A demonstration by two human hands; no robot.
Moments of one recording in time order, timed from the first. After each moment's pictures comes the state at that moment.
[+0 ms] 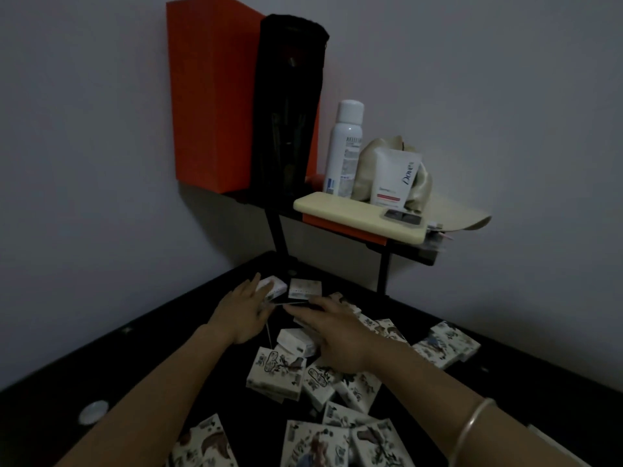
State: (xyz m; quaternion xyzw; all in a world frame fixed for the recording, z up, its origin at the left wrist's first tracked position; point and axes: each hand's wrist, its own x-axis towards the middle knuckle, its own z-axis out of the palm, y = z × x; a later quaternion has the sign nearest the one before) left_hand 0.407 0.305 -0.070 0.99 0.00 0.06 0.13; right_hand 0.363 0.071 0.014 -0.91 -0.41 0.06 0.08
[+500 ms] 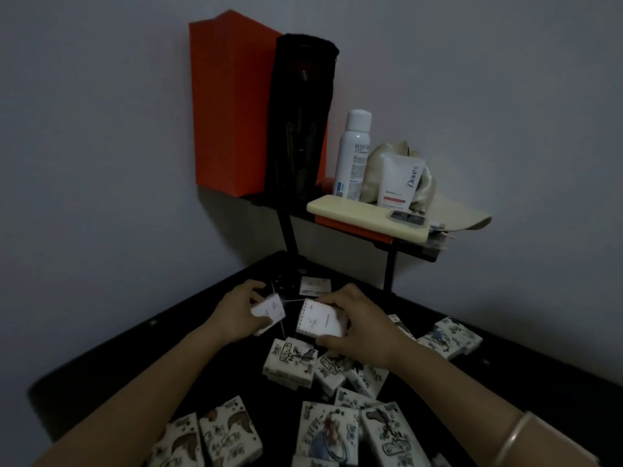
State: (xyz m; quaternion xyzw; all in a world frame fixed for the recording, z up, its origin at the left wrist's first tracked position) left_hand 0.354 0.315 -0.044 0.92 0.06 0.10 0.38; right_hand 0.344 0.057 0.020 -0.89 -0.37 -0.03 0.25
